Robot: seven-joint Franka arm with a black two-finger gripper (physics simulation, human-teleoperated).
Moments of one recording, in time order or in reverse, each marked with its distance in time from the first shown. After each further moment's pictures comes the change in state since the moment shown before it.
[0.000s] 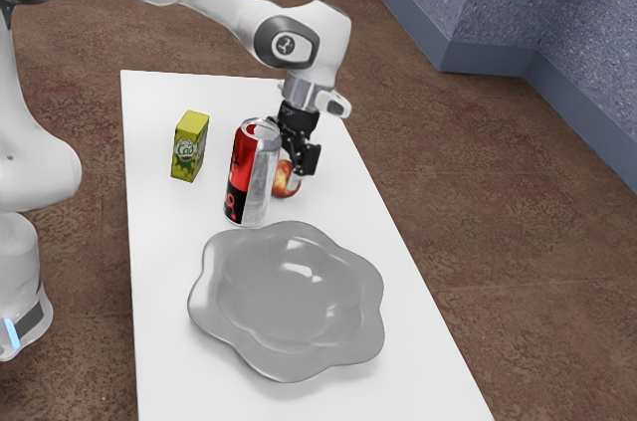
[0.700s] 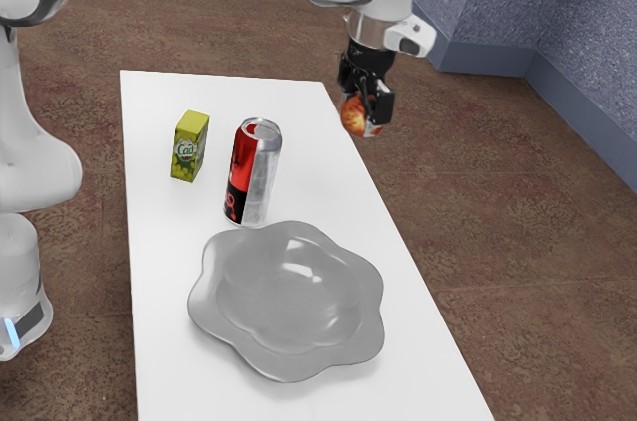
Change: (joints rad) arm -0.074 0.176 -0.248 0.417 0.114 -0.112 0.002
